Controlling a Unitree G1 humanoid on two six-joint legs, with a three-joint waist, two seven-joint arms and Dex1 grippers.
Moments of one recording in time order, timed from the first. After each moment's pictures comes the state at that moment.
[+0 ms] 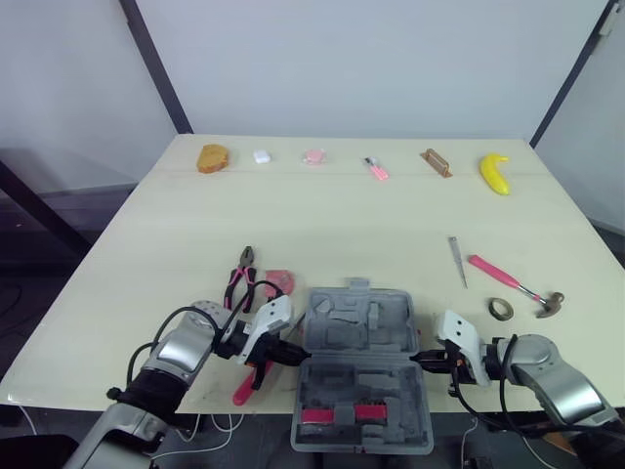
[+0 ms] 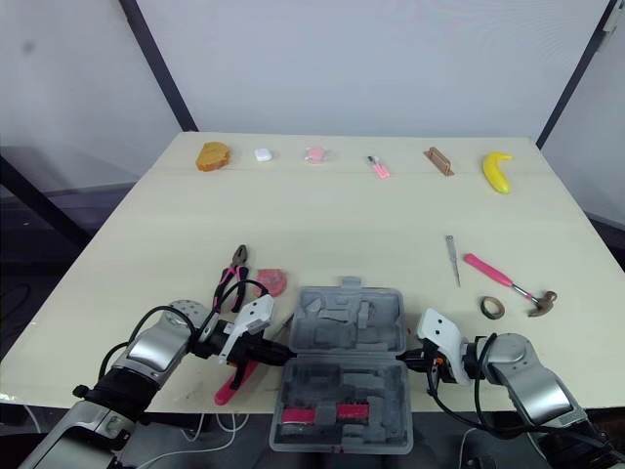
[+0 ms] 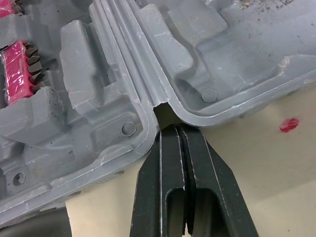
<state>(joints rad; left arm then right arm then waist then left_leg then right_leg) -0.35 0.66 -0.29 0.25 -0.12 0.34 -1.42 -0.08 -0.64 0.23 -0.13 0.16 0.45 1.05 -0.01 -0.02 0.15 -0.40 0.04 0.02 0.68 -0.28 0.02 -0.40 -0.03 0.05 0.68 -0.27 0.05</state>
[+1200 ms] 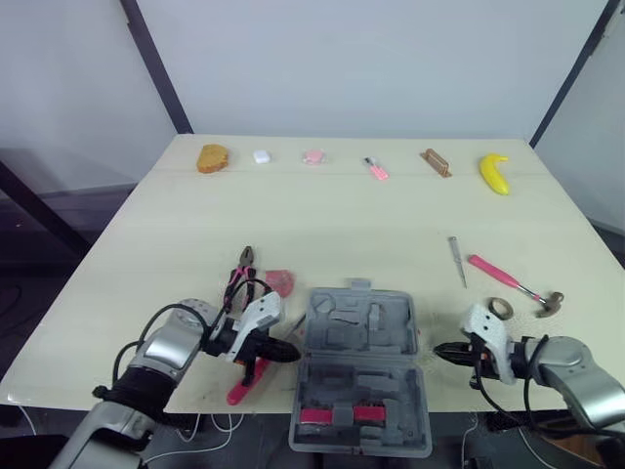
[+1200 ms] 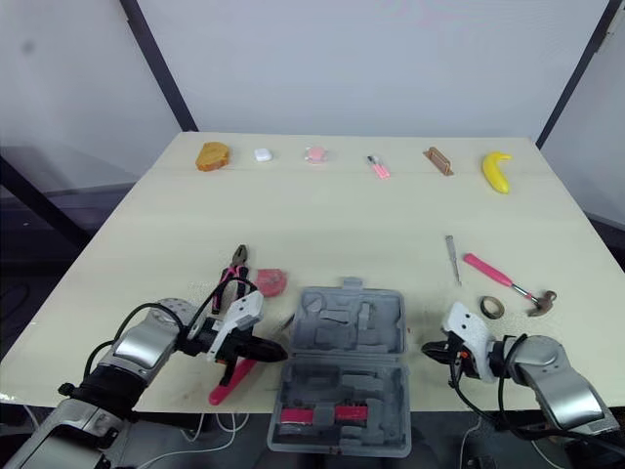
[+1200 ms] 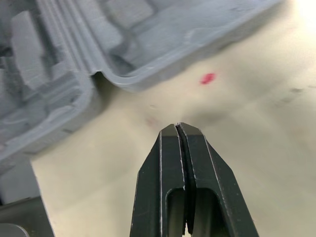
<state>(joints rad) -0.33 0.73 -0.24 0.25 -0.17 0.36 -1.41 0.00 -0.70 0.07 -0.13 0.21 0.38 1.00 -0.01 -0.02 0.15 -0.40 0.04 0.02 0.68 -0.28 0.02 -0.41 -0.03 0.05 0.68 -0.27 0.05</state>
